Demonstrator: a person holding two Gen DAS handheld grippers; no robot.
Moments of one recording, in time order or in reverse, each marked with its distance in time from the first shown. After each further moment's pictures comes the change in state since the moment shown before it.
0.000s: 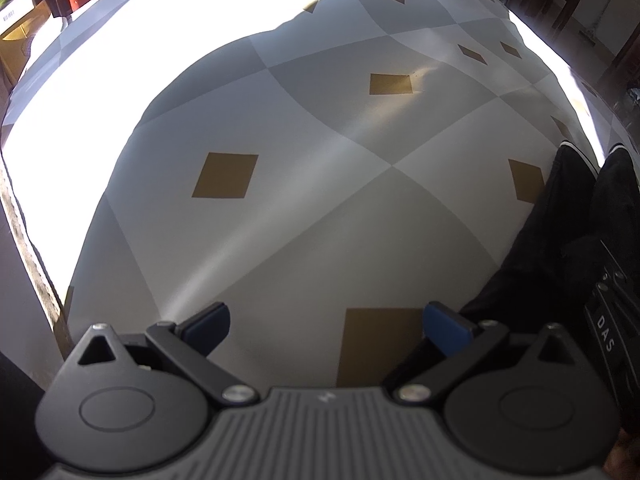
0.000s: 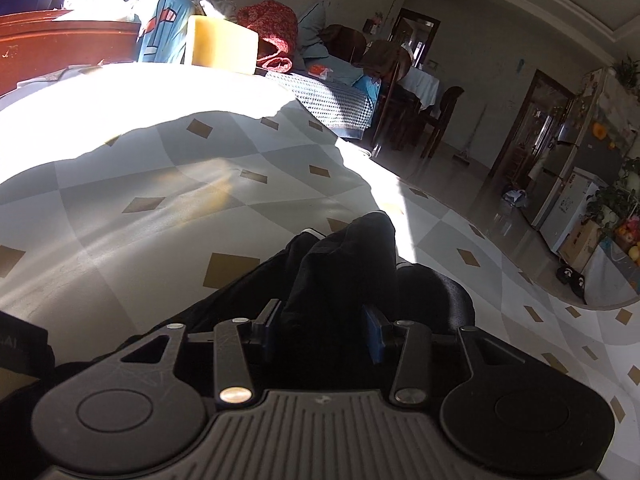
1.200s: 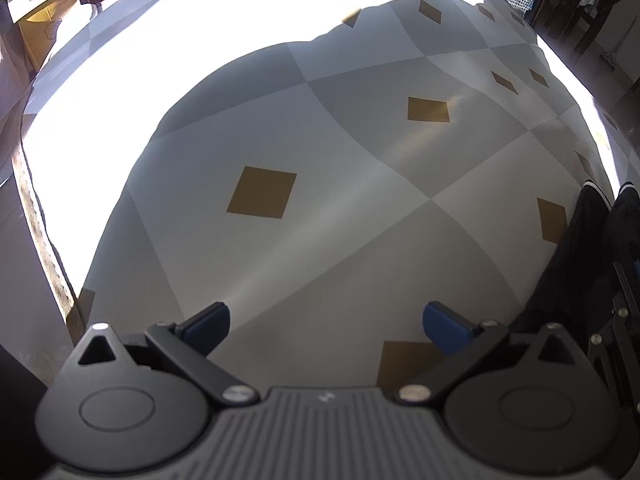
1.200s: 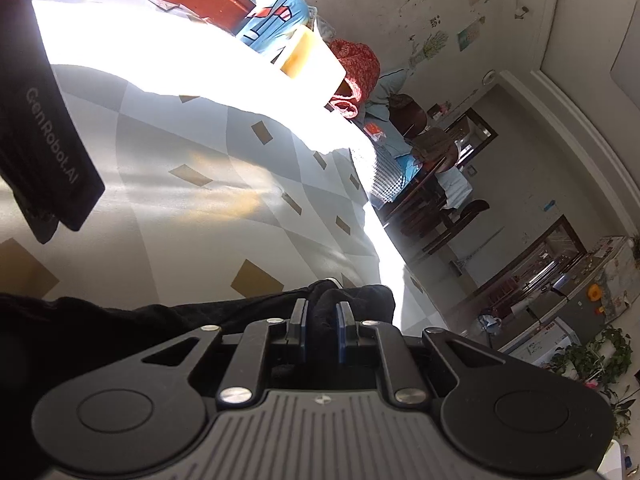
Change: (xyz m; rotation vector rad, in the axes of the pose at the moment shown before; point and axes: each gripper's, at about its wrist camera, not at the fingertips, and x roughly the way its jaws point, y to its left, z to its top) left arm -0.001 0.024 0.015 -0.083 -0.013 0.019; right arm -0.006 0.054 -0.008 -0.429 -0.170 -0.034
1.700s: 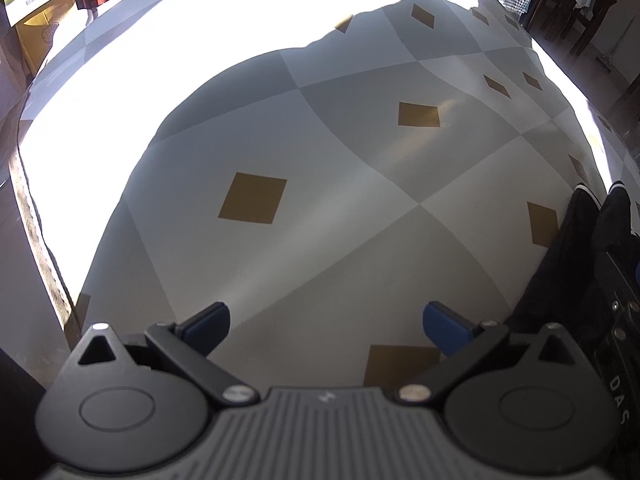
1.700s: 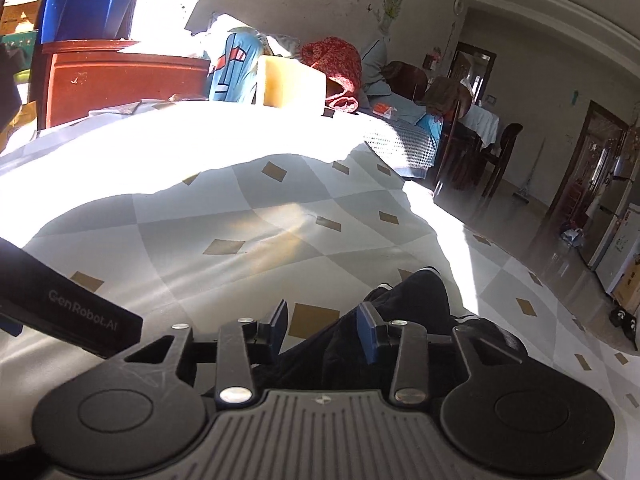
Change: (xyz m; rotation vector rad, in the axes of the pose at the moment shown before) left arm -0.003 -0.006 0.001 0.005 -0.013 -0.013; right arm -0.011 -0.050 0.014 0.400 0.021 0.182
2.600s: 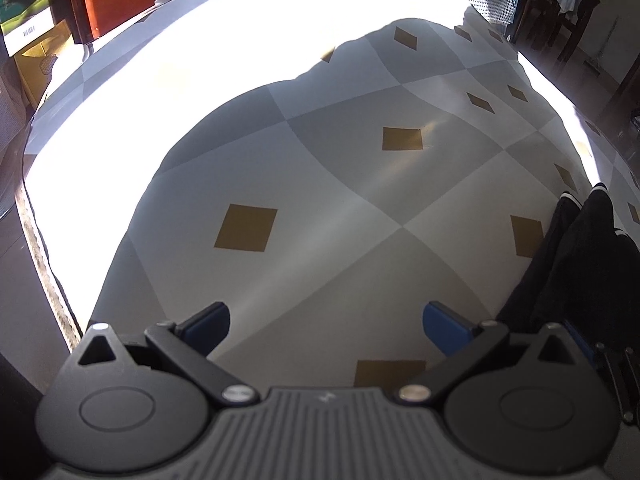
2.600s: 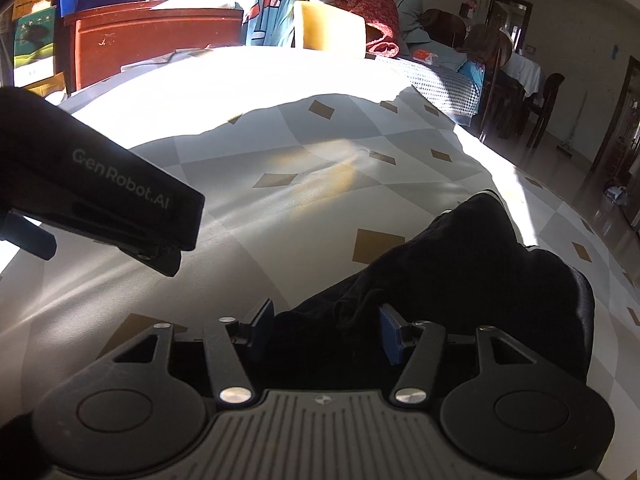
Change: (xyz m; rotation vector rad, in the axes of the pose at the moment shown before) left arm -0.015 -0.009 0.001 0.044 -0.080 0.010; right arm 0.019 0.022 -0.033 0.009 0.152 0.172
